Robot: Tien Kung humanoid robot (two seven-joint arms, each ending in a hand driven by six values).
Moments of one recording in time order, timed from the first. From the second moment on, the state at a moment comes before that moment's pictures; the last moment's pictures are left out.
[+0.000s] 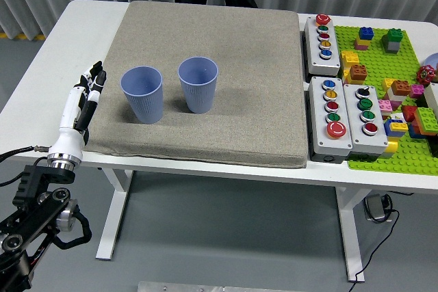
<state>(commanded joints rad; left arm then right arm) -0.09 0.28 -1.14 -1.34 1.15 0.32 -0.31 0.20 -0.09 1.93 0.20 -1.70 -0.09 -0.25</state>
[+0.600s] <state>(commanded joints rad) -0.06 0.29 -1.11 -1.34 1.20 0.30 -0.28 0.21 -0.09 1.93 0.20 -1.71 -0.09 -0.25</state>
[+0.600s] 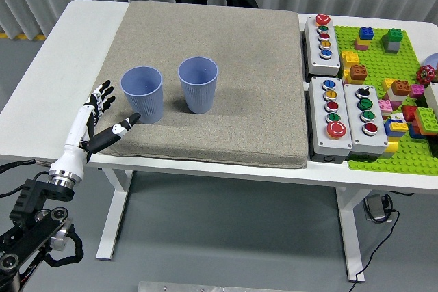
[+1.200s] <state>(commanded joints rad) -0.14 0.24 -1.07 -1.27 1.18 0.30 -0.28 0.21 -0.09 1.93 0.20 -1.70 -0.09 -0.25</state>
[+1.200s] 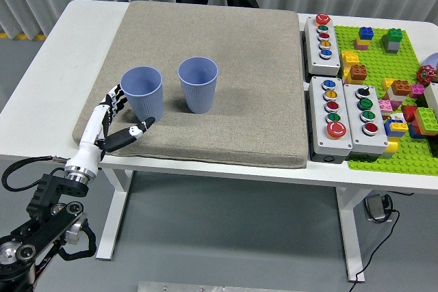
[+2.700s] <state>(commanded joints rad) -0.25 0.16 -1.08 -1.13 1.16 0.28 -0.28 0.21 -0.09 1.91 0.20 -1.69 -0.09 -0.25</state>
